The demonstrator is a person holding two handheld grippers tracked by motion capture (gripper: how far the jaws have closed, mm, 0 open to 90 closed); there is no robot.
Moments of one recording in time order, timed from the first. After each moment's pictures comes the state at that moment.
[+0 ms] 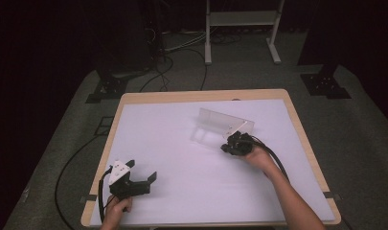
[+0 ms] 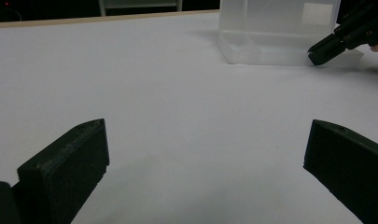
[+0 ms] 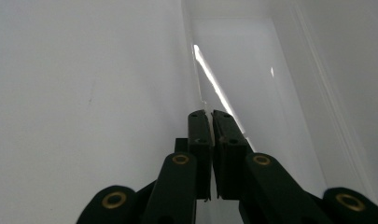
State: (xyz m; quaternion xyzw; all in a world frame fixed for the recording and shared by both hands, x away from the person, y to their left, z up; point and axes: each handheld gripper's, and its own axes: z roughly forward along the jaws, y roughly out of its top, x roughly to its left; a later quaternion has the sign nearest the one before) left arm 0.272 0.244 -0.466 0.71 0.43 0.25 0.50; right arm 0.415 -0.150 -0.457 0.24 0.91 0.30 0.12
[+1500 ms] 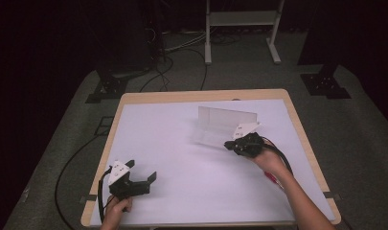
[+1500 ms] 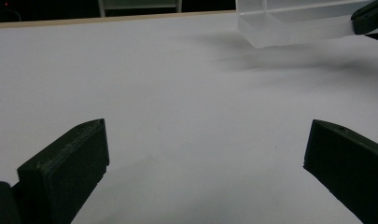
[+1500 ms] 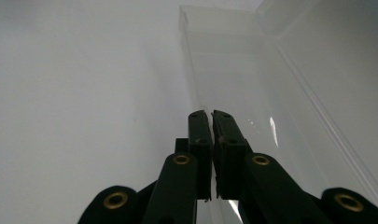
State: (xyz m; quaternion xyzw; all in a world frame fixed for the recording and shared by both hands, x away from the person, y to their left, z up) left arm 0.271 0.244 -0.466 0.71 0.43 0.25 0.50; right arm 0.378 -0.168 -0.413 0.20 0.89 0.37 0.17
